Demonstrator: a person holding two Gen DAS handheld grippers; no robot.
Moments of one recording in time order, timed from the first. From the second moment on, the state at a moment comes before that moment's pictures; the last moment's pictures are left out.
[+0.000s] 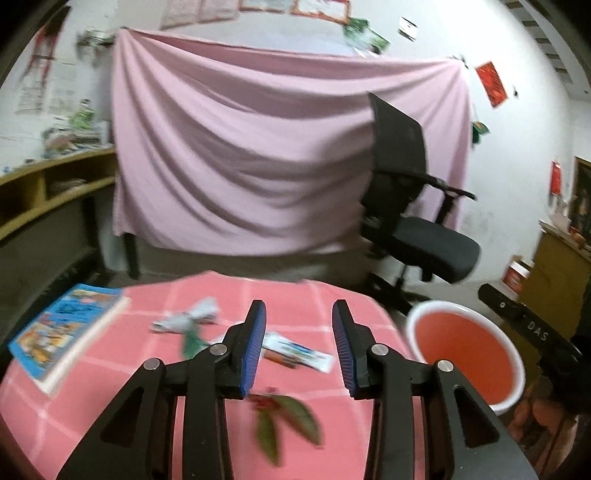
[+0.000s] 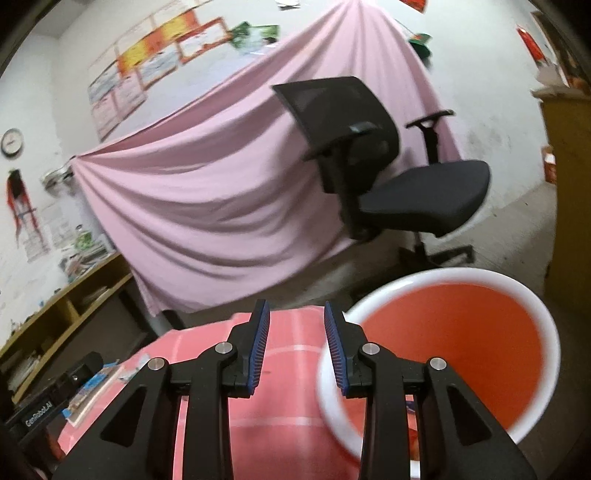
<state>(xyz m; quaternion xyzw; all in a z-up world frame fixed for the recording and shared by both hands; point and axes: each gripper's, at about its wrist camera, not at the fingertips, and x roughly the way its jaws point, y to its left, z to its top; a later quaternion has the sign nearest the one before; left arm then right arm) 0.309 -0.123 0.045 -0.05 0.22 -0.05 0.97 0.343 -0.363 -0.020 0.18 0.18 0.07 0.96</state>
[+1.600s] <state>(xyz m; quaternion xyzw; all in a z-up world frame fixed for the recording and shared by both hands) 0.329 0.011 -0.011 -0.15 0.27 0.02 0.95 0.396 -0.229 -0.060 -0.01 0.27 0.16 0.95</state>
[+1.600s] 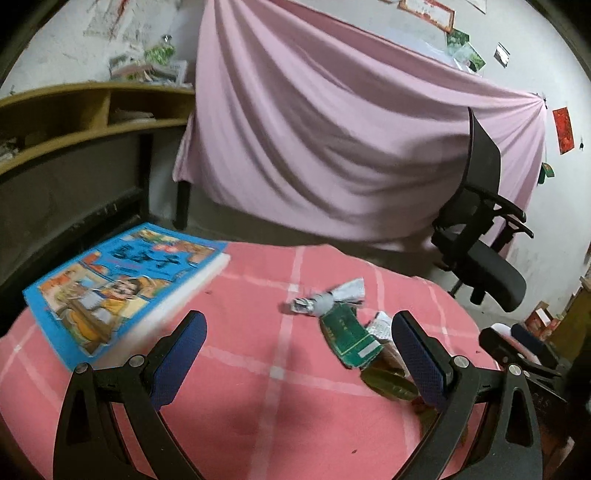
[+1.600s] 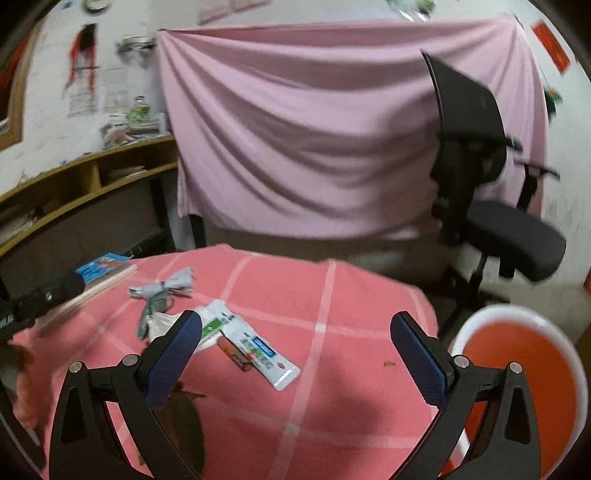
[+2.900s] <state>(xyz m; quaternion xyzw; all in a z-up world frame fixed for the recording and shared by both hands) 0.384 -0.011 -0.027 -0.17 0.38 -0.05 0.91 0.432 -0.217 -0.095 0.00 0.43 0.23 0.87</state>
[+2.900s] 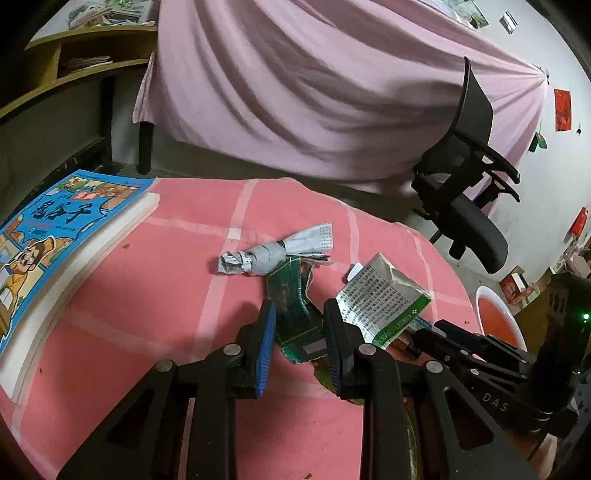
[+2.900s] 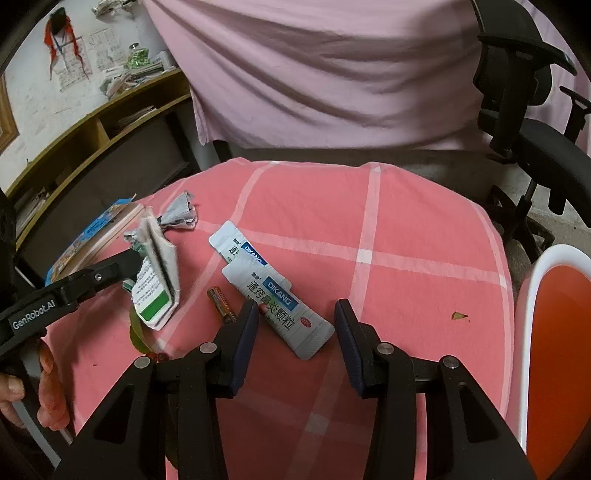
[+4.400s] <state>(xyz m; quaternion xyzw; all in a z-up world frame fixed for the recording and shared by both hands) 0.378 -0.006 -0.035 -0.16 0.41 -0.05 0.90 0.428 -0.213 -0.098 -0.04 0.43 0.22 0.87</state>
